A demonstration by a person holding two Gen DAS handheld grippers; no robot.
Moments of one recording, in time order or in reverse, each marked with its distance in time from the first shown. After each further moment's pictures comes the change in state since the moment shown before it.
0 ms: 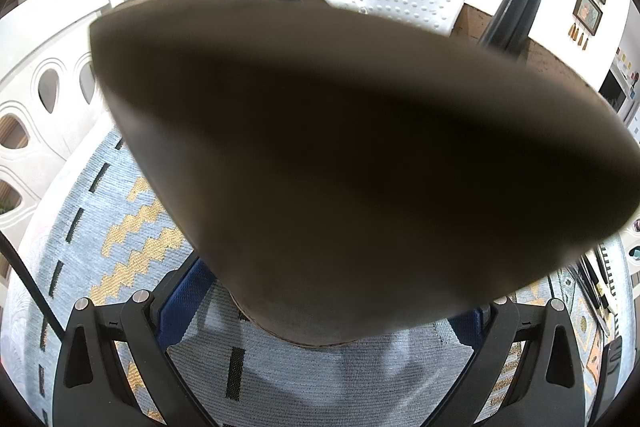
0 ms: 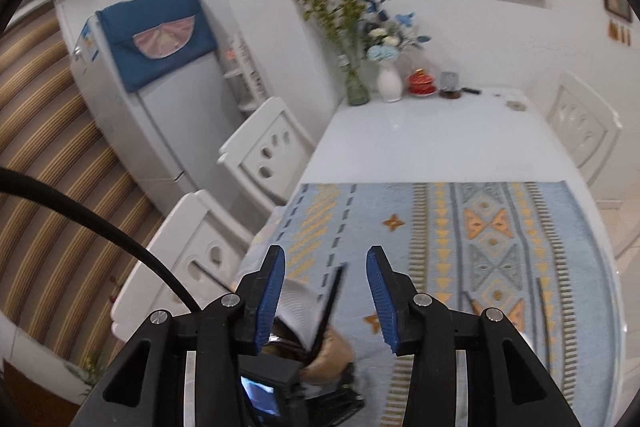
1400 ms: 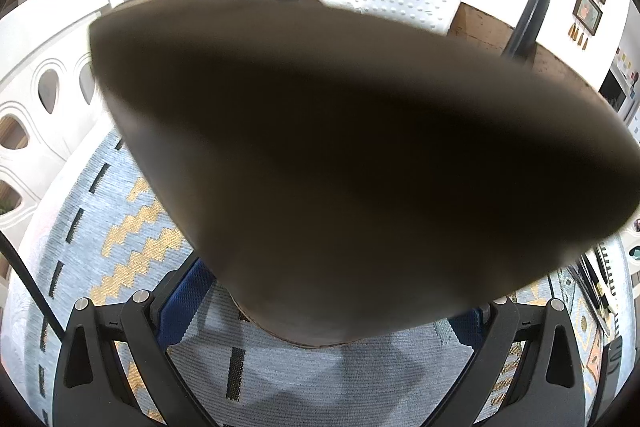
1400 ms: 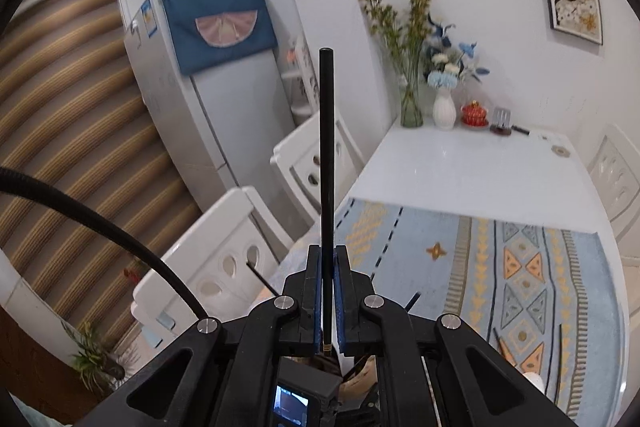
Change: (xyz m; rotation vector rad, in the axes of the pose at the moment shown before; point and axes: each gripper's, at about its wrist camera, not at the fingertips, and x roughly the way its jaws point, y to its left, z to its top) left arm -0.003 -0.006 0.002 0.001 0.000 0.001; right arm 0.015 0.057 -0.004 -0.189 -0.003 0.165
